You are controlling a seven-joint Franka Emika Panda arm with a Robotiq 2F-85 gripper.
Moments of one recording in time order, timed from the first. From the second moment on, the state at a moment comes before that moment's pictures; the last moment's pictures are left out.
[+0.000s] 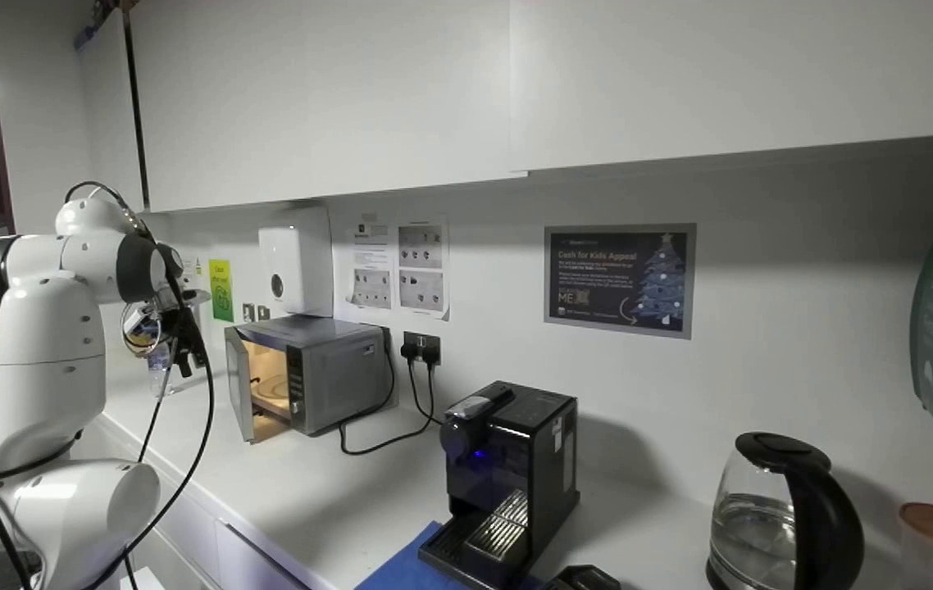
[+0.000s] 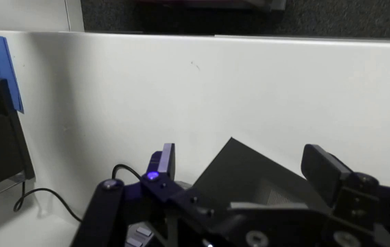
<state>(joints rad) 0.68 0.12 0.38 -1.69 -0.32 1.47 1.03</state>
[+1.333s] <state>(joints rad) 0.65 0.14 0.36 -1.79 -0.55 1.84 1.05</state>
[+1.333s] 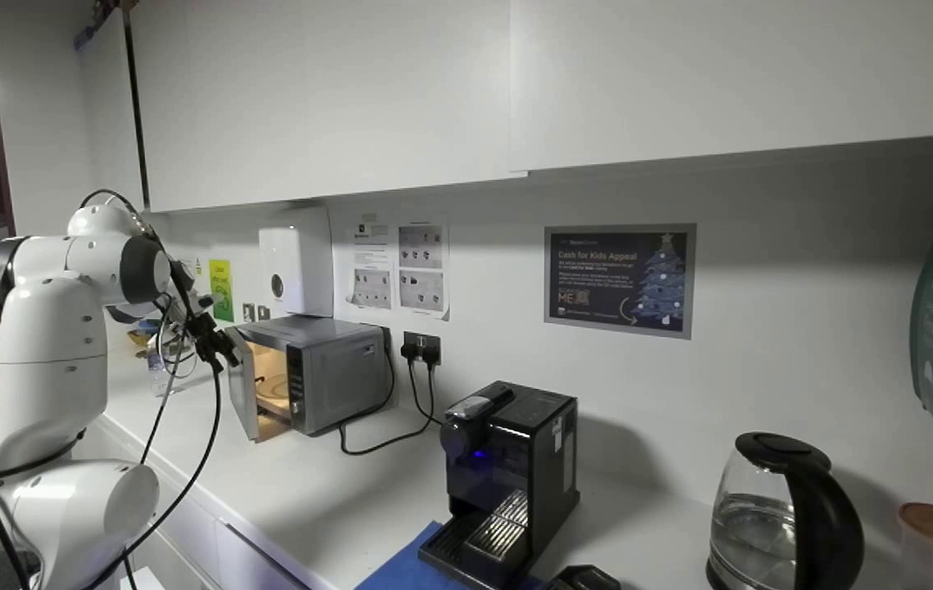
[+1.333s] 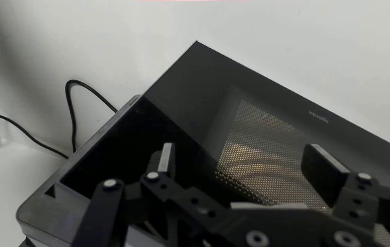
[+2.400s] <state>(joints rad) 0.53 0.11 0.34 -1.83 -0.72 1.83 1.05</state>
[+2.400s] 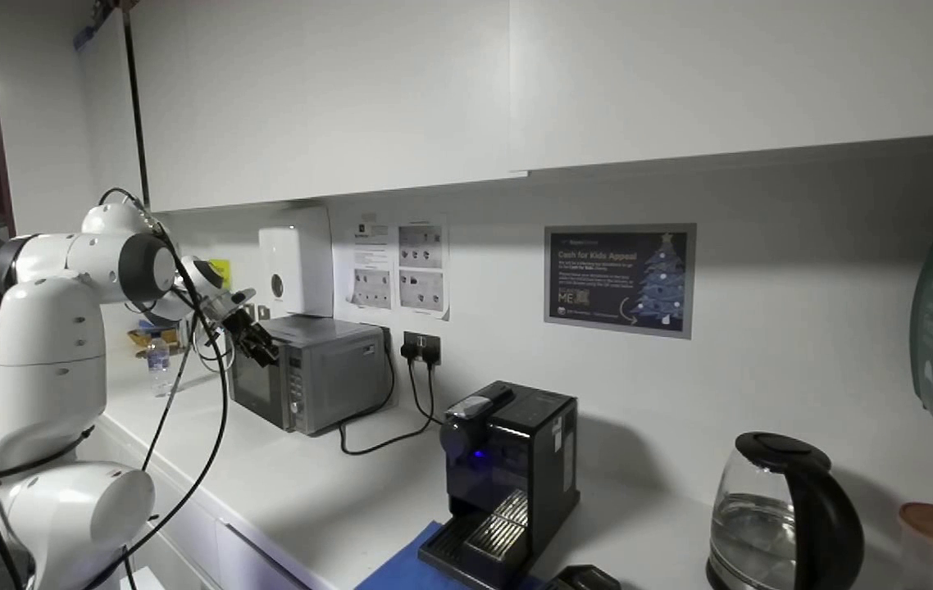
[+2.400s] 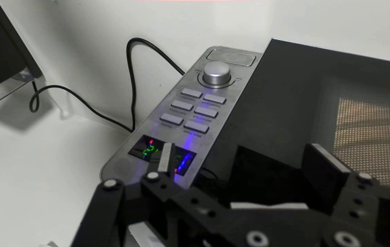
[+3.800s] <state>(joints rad) 0.53 0.12 0.34 -1.80 -0.76 1.81 1.08</state>
